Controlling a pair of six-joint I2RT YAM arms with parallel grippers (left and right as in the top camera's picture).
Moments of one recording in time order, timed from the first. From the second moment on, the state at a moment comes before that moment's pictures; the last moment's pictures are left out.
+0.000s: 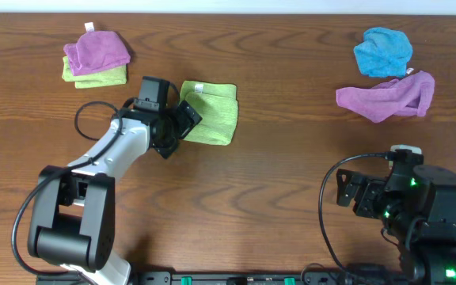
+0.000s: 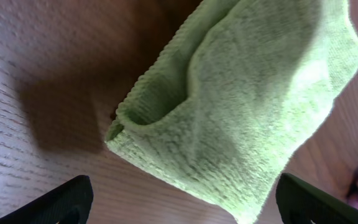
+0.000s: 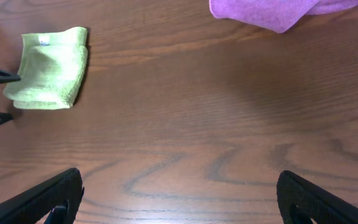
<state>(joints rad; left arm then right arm) -0.22 1.77 1.02 -0.41 0.32 -1.00 -0.02 0.66 0.89 -1.04 -0.13 0.24</state>
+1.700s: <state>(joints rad) -0.21 1.89 1.13 -0.27 0.25 -0.89 -0.02 0.66 0.88 -1.04 -0.12 0.25</state>
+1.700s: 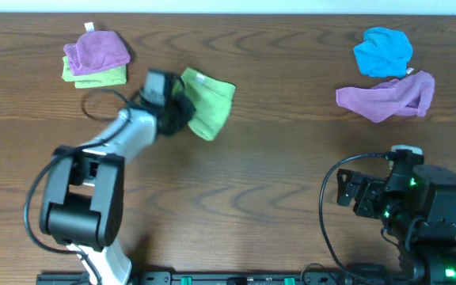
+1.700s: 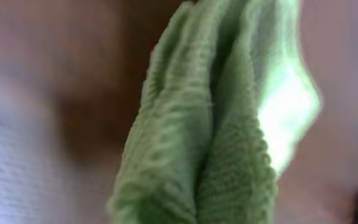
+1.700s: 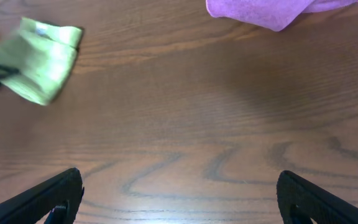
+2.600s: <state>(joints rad) 0.07 2.11 1.76 -0.29 0.09 -0.80 -0.02 0.66 0.88 -1.04 -0.12 0.25</state>
